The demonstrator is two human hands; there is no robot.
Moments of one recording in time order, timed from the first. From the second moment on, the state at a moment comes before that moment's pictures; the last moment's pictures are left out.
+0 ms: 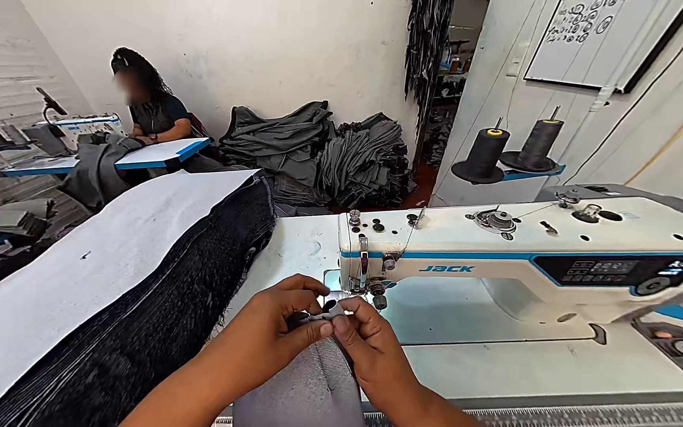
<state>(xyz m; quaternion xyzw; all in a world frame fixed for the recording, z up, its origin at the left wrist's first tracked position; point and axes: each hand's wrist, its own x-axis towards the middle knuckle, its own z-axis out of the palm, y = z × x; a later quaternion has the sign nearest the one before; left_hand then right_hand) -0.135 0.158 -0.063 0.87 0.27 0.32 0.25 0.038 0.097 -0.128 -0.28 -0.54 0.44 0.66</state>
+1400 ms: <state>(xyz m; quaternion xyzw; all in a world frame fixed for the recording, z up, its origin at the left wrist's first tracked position) -0.053 0.251 -0.229 0.88 0.39 0.17 0.20 0.101 0.131 -0.225 -0.64 -0.73 0.17 0.15</state>
